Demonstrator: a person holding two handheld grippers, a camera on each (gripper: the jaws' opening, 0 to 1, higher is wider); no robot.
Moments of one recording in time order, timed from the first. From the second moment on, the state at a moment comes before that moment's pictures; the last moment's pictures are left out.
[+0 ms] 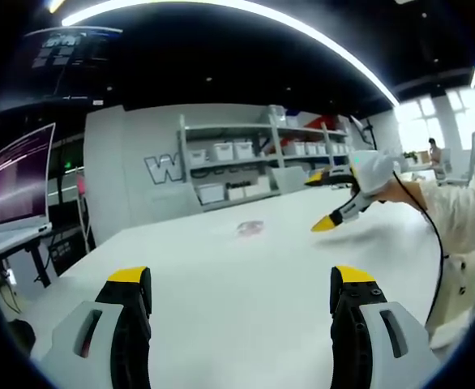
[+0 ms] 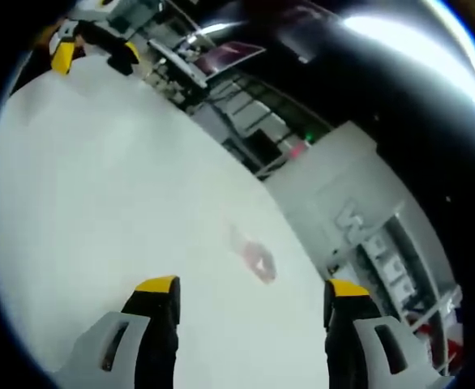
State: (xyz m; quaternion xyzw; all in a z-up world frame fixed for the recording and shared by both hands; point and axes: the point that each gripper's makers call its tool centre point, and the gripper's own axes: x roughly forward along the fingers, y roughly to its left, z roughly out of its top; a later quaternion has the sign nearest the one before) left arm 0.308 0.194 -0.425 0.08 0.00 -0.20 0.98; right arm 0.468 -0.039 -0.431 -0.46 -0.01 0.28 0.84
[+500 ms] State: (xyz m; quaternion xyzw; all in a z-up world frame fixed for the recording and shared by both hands) left arm 0.307 0.193 -0.426 0.08 0.00 -0.19 0.98; right arm 0.475 -0.036 -0.432 -0.47 -0.02 0.28 0.84
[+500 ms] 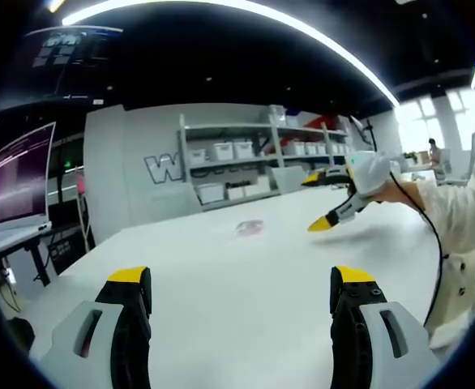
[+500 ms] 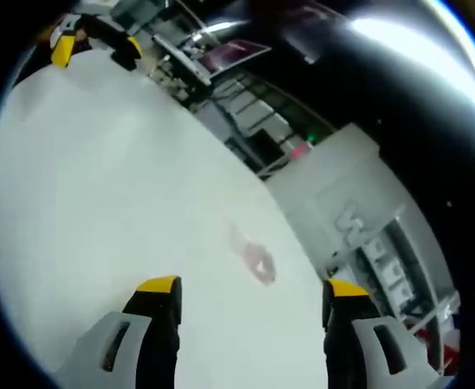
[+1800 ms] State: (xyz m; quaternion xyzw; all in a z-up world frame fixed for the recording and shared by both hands) left arm 0.305 0.196 -0.424 0.08 0.00 -0.19 0.98; right arm 0.482 -0.022 -0.438 -0.47 -0.01 0.29 0.83
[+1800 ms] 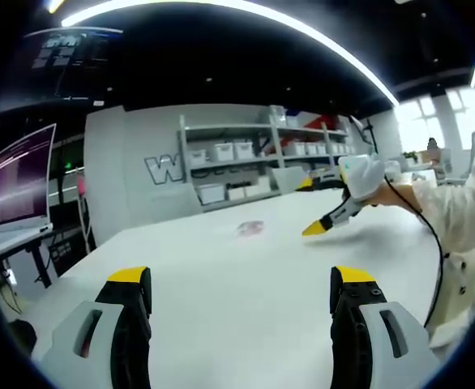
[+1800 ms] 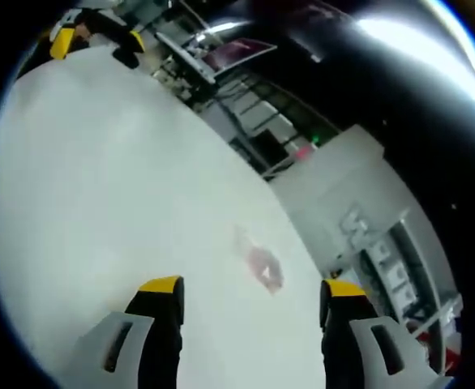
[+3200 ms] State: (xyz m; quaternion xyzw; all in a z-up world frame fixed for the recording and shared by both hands) left arm 0.305 0.196 -0.426 0.08 0.00 -0.19 0.98; right arm 0.488 -0.013 -0.445 -0.50 -0.01 0.30 0.82
